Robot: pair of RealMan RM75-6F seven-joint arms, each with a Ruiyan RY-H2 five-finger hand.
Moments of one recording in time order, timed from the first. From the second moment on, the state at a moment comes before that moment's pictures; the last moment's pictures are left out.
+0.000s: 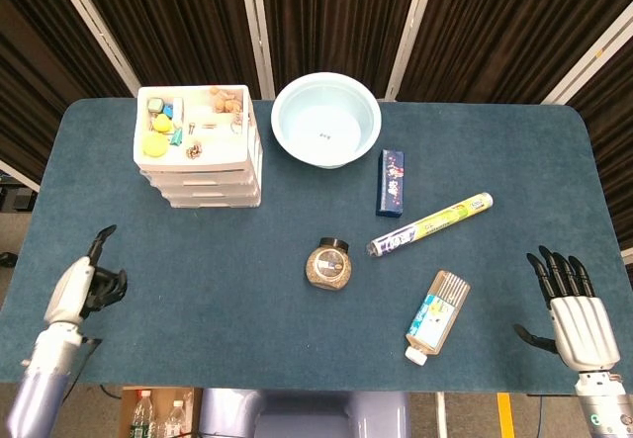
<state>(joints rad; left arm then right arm) -0.26 -1.19 -0.23 -2.04 0.94 1.19 -0.07 0.07 -1.11 0.03 -1.66 -1.56 1.49 -0.10</state>
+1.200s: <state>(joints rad) -0.60 -1.46 -0.48 -1.83 0.43 1.10 -0.08 0.07 -1.11 0.03 -1.66 -1.57 1.49 -0.07</state>
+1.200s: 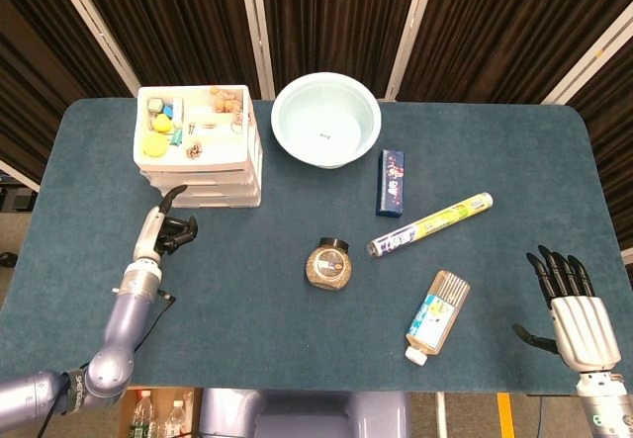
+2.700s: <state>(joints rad) -0.70 -1.56 -0.55 -1.71 0.37 1.06 -0.08 0.08 -1.10 0.03 -1.67 -1.57 1.49 -0.05</state>
